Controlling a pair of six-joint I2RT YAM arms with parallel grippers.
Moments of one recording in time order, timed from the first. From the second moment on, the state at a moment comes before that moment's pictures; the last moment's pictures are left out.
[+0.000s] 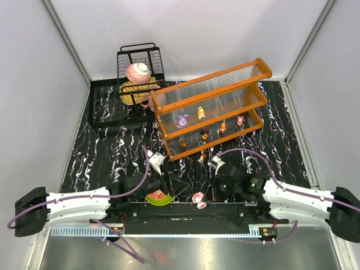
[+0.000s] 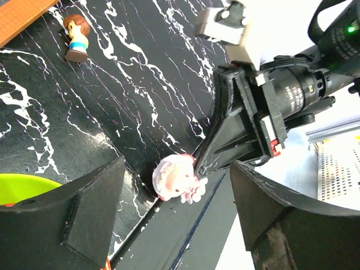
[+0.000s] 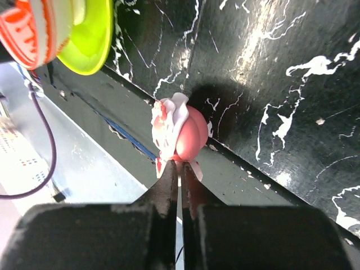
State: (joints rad) left arm -1.20 0.78 0.16 0.40 -0.11 -0.79; right arm 1.06 0.93 0.35 -0.26 -0.23 0.99
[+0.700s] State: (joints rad) left arm -1.19 0.89 0.05 0.94 -0.02 -0.92; right arm 1.06 0.40 0.31 -0.31 0.09 1.02
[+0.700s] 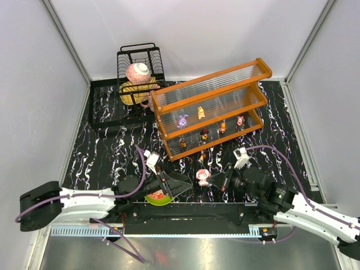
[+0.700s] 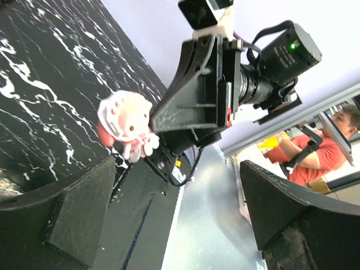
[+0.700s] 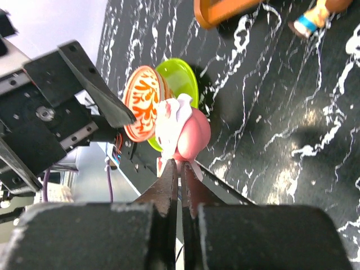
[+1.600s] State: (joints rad) left arm -1.19 1.33 0.06 1.23 0.11 -1.02; right arm 1.06 0.40 0.31 -0.05 0.01 0.93
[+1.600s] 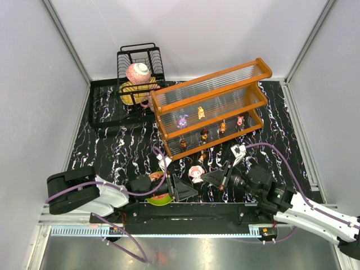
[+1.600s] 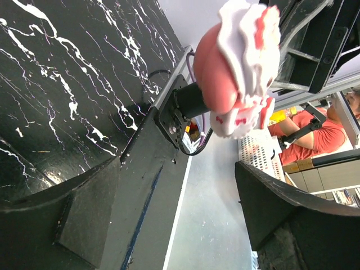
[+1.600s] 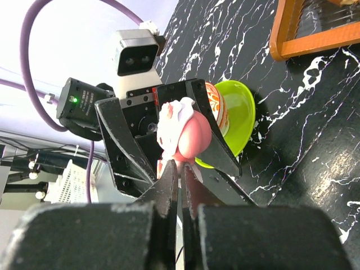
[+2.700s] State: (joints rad) left arm -1.19 1.26 0.10 1.25 0.12 -1.02; right arm 1.06 0.45 0.28 0.03 -0.06 0.94
